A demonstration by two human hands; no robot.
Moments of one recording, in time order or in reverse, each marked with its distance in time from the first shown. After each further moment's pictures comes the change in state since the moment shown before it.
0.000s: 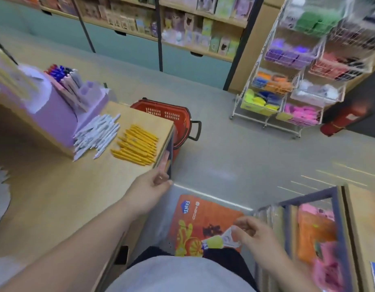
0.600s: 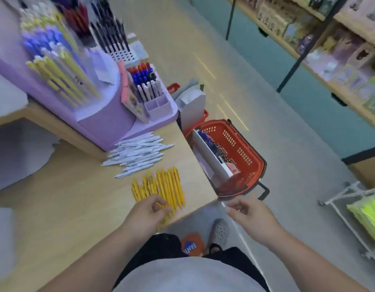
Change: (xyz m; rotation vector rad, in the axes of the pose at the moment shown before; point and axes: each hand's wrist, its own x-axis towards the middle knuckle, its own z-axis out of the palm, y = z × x) left_hand 0.202 0.011 -0.028 -0.311 0.454 -0.623; right_hand 0.441 -0.264 0.016 -0.495 -0.701 -0.467
